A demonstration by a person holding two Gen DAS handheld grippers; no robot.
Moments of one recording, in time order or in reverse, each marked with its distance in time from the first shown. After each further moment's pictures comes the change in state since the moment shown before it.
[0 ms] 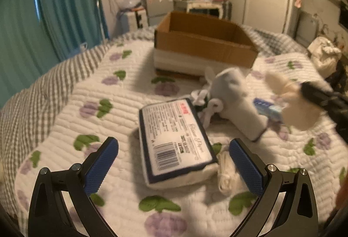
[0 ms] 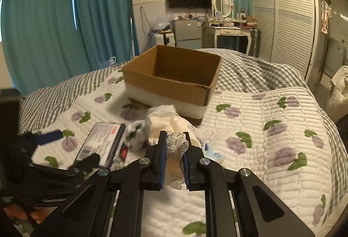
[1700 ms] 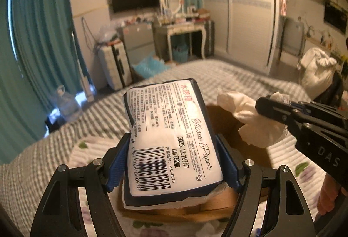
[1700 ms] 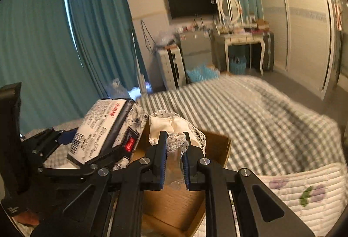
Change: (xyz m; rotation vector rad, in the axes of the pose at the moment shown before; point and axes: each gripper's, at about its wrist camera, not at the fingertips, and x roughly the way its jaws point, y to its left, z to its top) left arm 0.100 -0.029 0.238 0.114 -0.150 -0.113; right arm 0.165 -0.068 0.195 0.051 -0.029 0.115
